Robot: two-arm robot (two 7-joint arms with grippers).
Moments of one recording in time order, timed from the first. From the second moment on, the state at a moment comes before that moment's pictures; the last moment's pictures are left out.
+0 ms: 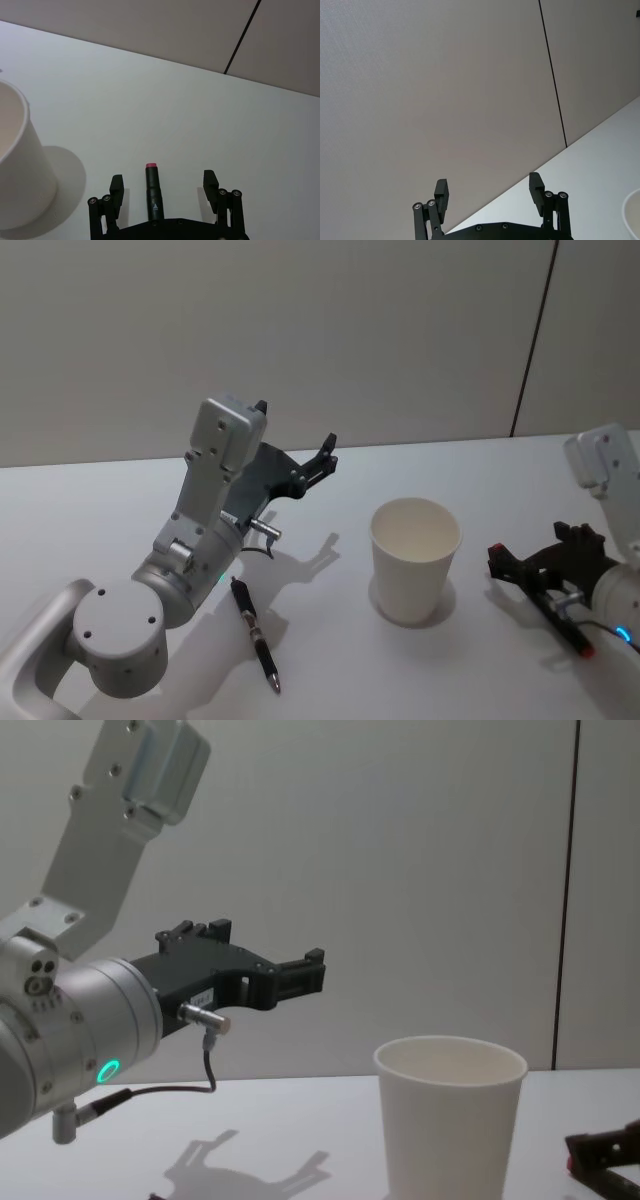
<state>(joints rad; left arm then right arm) -0.24 0.38 0.45 -1.63 -0.20 0.01 -0.01 0.03 0.28 -0.21 -1.87 0.10 0.75 0.12</state>
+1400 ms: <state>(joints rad) -0.24 0.38 0.45 -1.63 -0.20 0.01 -0.01 0.03 0.22 -0.25 -1.74 0.00 0.66 0.08</state>
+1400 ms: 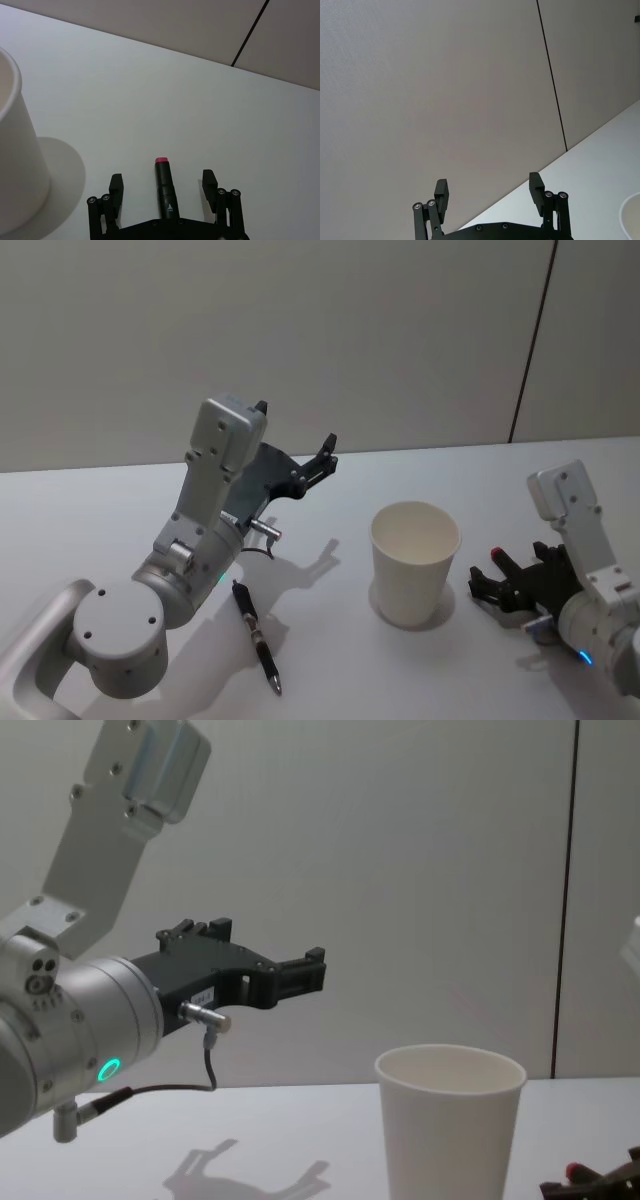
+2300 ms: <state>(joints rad) -0.24 0.38 0.45 -1.63 -0.20 0.01 -0.01 0.03 0.22 -0.25 -1.73 0.00 0.65 0.08</state>
